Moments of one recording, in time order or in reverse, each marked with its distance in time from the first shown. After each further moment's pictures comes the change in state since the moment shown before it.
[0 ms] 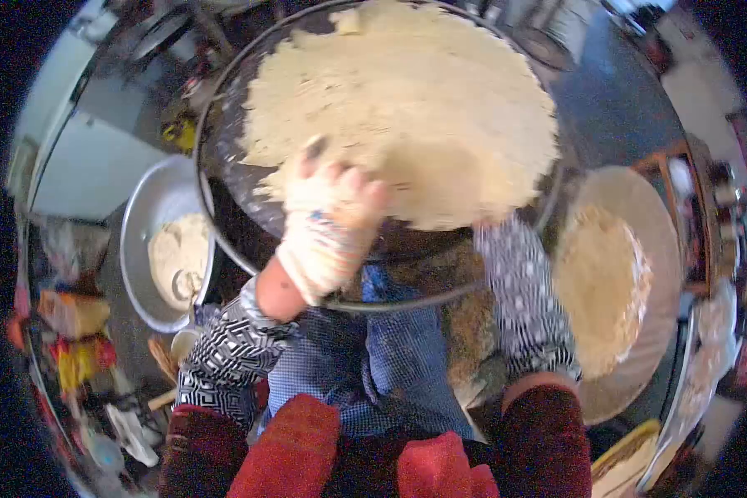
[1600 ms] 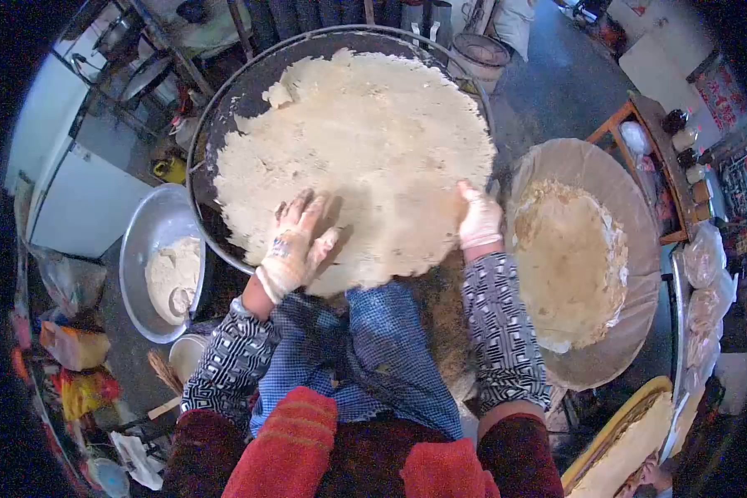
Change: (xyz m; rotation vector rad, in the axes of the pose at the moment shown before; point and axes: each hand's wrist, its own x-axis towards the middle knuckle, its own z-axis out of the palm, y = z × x) left_hand -0.081 0.022 0.003 -0.211 -0.306 -0.221; right_hand -0.118 0.064 0.032 2.009 0.478 0.836
